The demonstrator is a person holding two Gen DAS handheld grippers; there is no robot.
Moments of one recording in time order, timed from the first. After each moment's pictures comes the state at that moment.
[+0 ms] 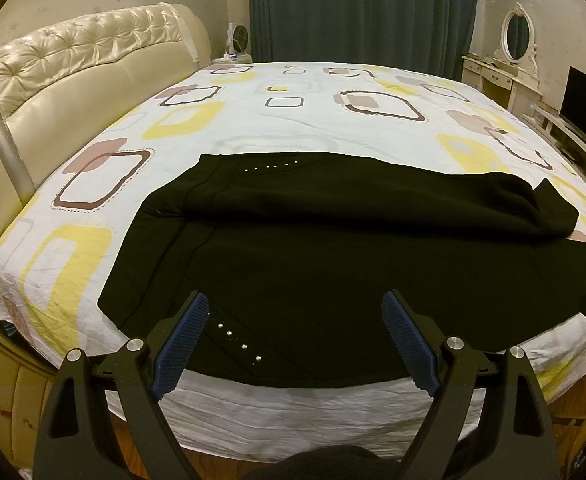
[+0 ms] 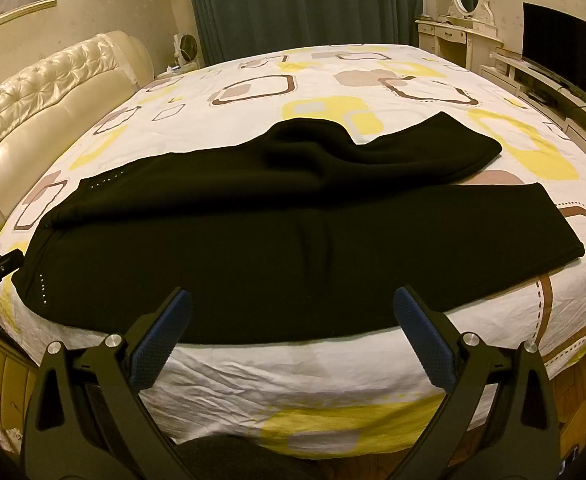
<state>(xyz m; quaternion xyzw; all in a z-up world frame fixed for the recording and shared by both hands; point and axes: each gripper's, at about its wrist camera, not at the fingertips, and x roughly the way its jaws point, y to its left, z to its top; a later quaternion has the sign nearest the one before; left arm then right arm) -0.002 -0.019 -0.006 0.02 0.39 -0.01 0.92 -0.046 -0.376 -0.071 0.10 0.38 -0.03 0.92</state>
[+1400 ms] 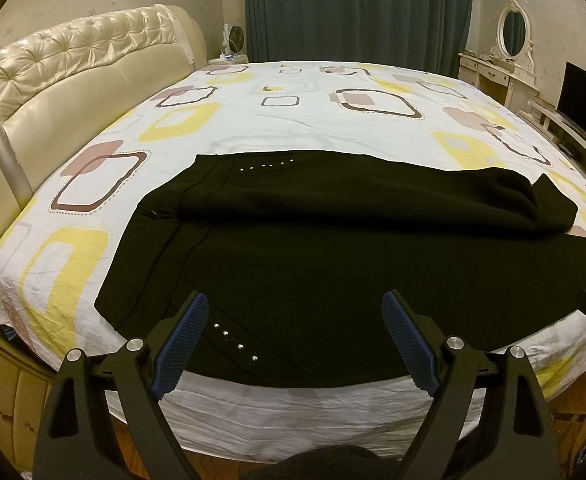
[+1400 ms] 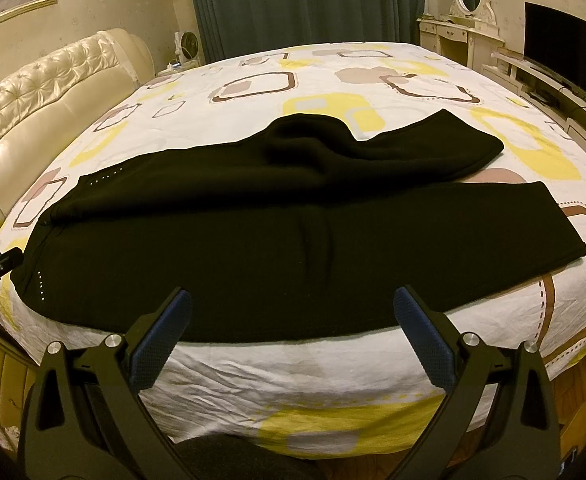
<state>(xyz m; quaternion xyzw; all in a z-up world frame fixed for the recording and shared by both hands) -0.002 -0.028 -0.007 0.03 0.39 -0.02 0.92 -0.047 -0.372 -0.077 0.09 0.38 -0.03 0.92</state>
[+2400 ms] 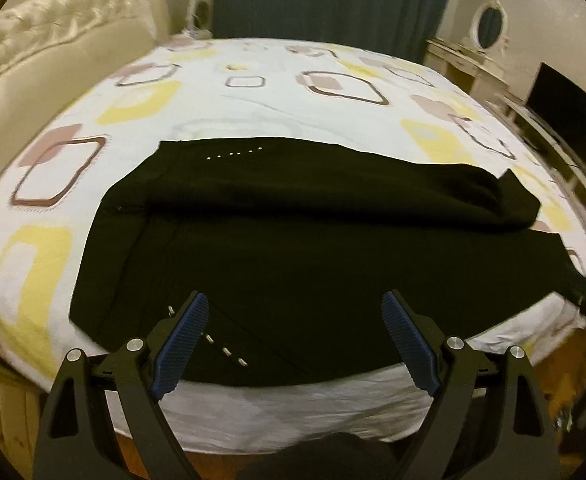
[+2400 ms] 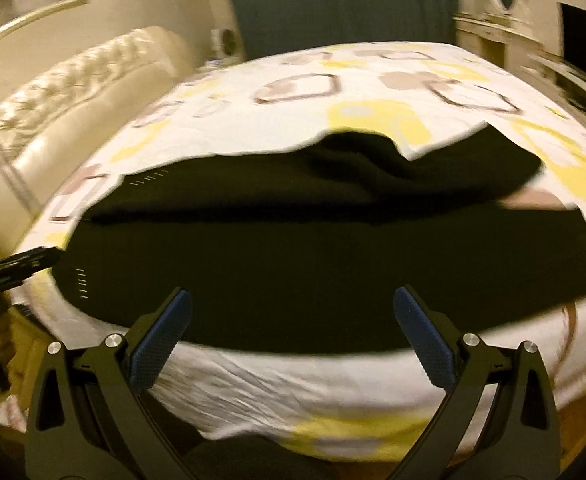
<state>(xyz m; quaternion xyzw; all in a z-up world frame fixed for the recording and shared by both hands) 0.030 0.001 0.006 0.00 0.44 -0.12 0.89 -0.018 -0.375 -0.039 0.11 0.37 0.09 0.92</state>
